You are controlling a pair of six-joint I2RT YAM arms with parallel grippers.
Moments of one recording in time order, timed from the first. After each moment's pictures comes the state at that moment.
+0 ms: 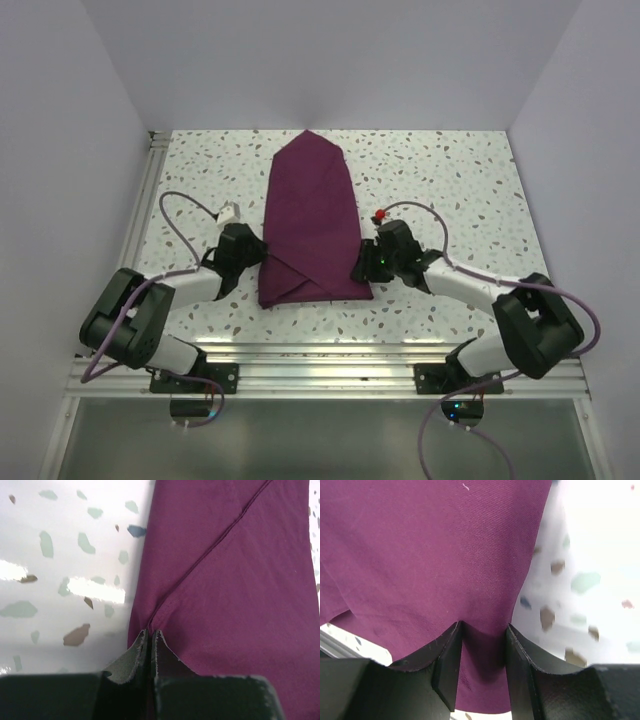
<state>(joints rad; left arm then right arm) -0.39 1.46 0.48 0.39 -0.18 -0.77 0.58 1.43 0.68 -0.09 -0.14 0.60</state>
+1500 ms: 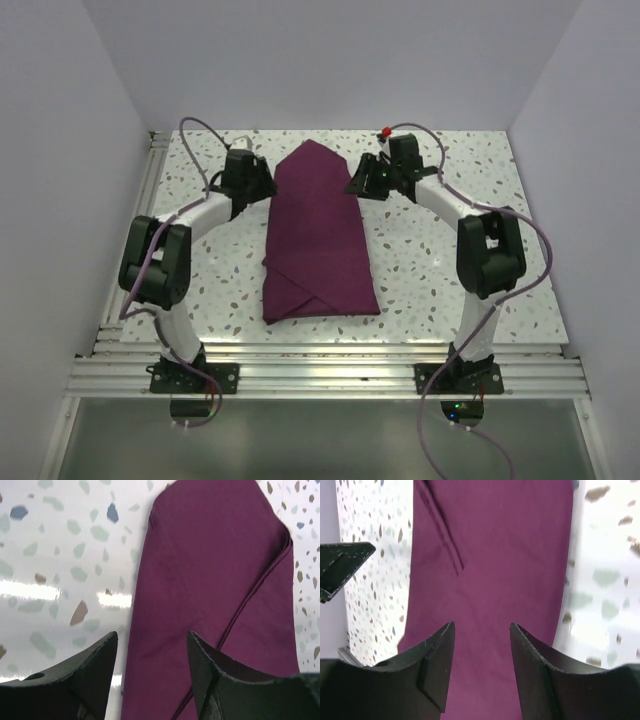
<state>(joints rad) -0.26 1.79 1.16 -0.02 -0.07 -0.53 0.31 1.88 1.40 -0.25 -0.38 0.52</state>
